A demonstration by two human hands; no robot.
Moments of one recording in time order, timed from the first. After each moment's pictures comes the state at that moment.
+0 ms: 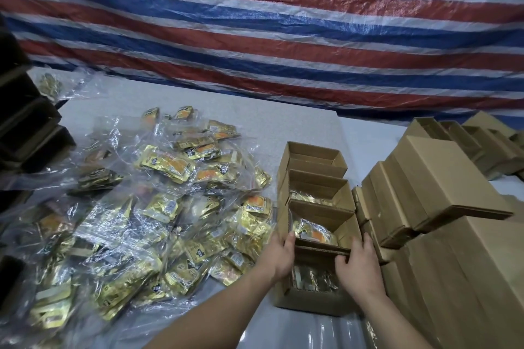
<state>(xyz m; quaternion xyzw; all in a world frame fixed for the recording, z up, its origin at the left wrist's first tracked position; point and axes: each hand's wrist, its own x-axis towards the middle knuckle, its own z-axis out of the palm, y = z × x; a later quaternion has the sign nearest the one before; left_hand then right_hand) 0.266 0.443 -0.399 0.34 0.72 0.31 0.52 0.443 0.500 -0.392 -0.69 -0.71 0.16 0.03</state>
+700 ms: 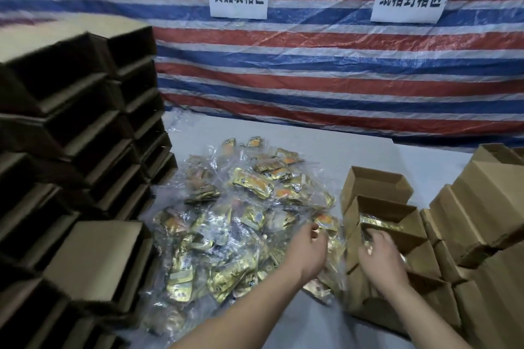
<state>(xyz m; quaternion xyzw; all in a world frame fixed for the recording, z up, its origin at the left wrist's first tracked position) 0.171 0.329 -0.277 0.37 0.72 0.41 0.42 0.326 0.427 -0.324 -0.61 -0.75 0.21 0.13</state>
